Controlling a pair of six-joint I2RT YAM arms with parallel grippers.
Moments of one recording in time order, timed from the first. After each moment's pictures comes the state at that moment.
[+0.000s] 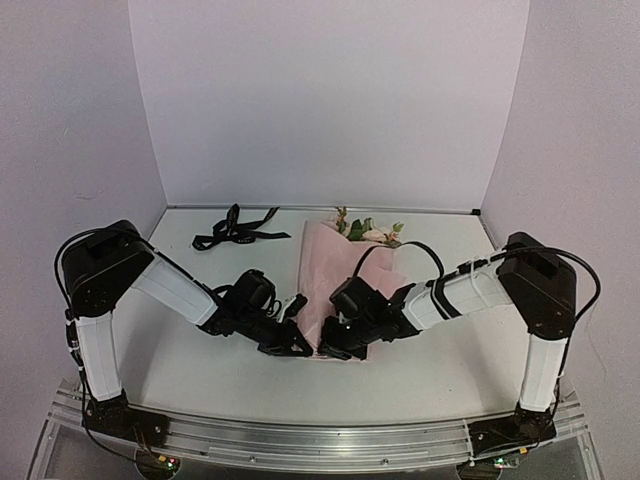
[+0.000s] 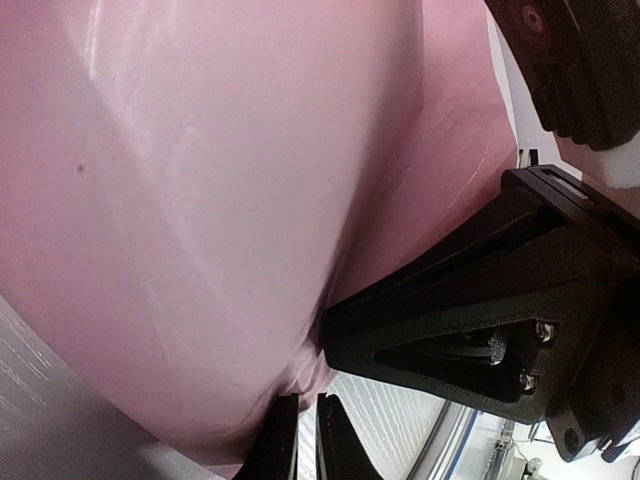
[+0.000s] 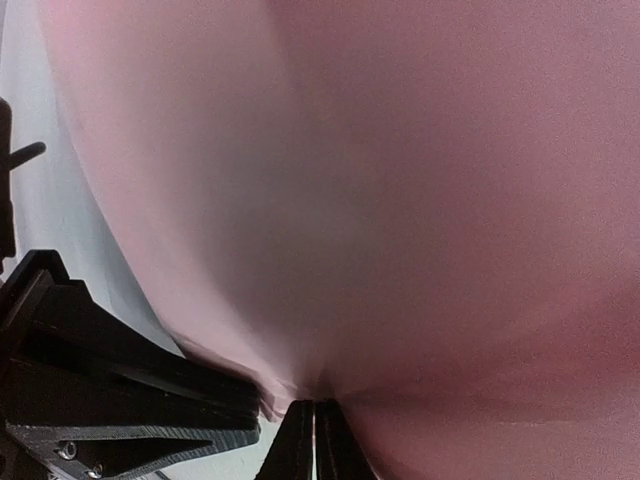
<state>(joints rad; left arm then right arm) -0.85 1.93 0.83 0.29 0.64 -0.68 1.00 1.95 1.07 -0.08 -0.14 1.11</state>
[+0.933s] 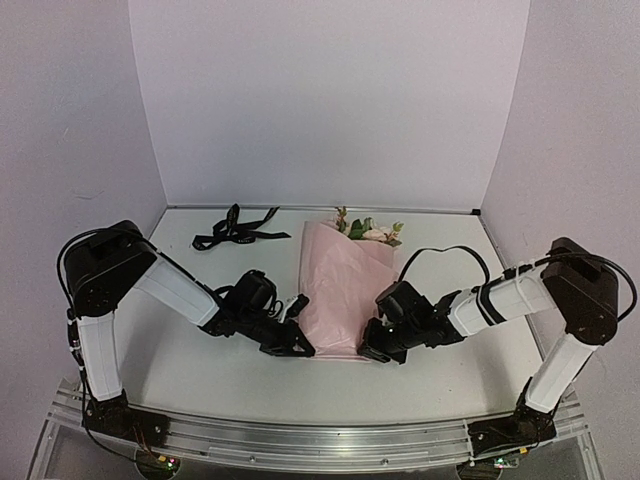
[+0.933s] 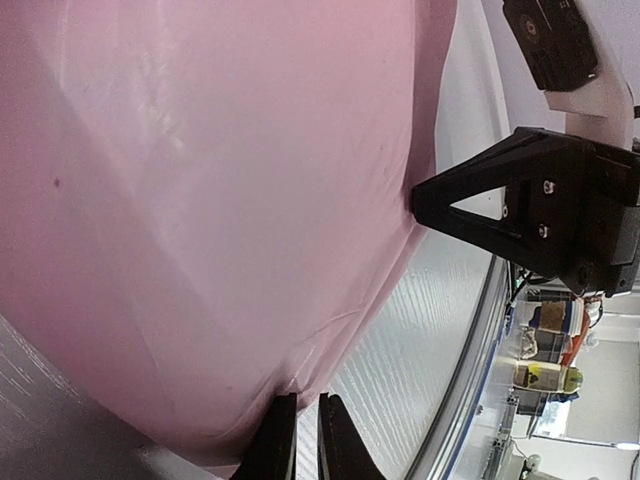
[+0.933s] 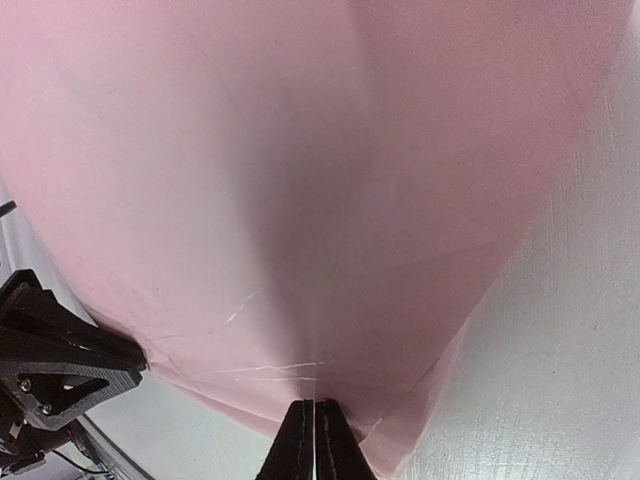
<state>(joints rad) -0.86 1.94 0.83 0.32 0.65 -0.68 0.89 1.72 0.76 0.00 -0.11 1.13</state>
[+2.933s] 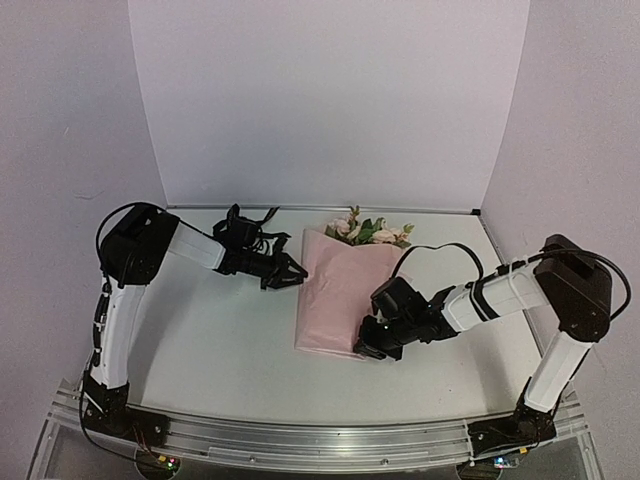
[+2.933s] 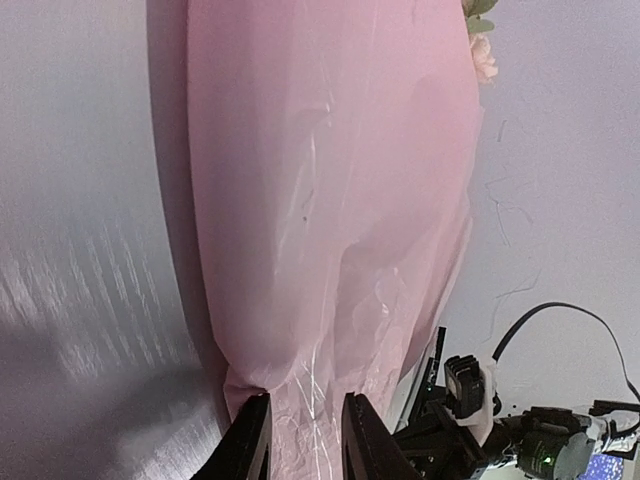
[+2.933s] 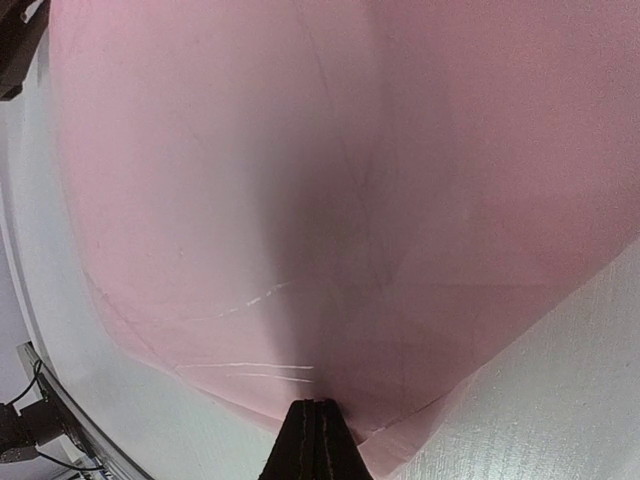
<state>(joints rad) -0.50 2.30 1.38 0.25 0.86 -0.88 0.89 1.76 0.81 -0.03 -0.14 1.08</state>
